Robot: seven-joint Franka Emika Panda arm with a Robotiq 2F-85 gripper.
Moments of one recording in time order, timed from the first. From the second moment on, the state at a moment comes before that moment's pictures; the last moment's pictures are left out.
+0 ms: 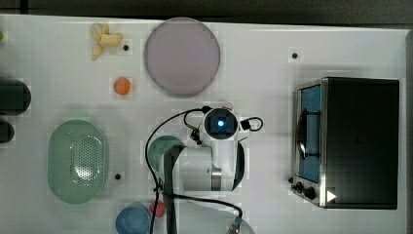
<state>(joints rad) -0.08 0.29 0.05 -2.41 -0.03 0.96 -0.39</state>
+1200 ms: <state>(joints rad) -0.07 -0.03 0.10 -1.64 -0.02 0.08 -0.03</state>
